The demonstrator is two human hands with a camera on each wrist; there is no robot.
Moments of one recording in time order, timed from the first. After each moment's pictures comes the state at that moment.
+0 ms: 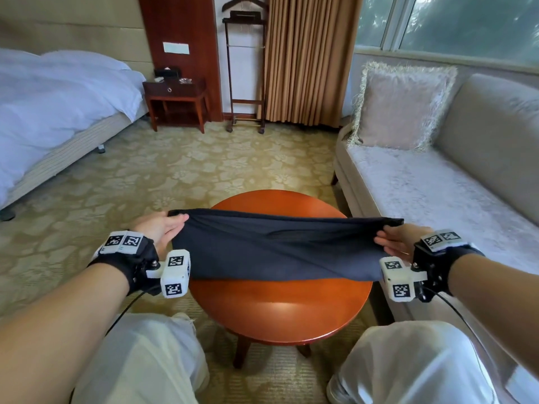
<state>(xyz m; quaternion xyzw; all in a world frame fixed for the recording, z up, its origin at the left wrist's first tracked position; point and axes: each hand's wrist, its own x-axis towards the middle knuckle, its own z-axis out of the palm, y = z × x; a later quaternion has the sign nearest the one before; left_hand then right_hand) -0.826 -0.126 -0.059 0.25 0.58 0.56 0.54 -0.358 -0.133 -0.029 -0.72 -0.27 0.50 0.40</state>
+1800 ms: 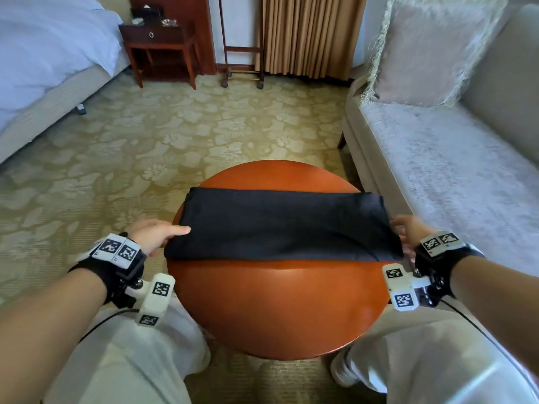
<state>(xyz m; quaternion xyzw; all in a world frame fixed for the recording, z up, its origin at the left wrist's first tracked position) -0.843 -0.063 -0.142 0.37 0.77 0.29 0.43 -0.352 -0.056 -0.117 -0.81 -0.24 0.44 0.30</state>
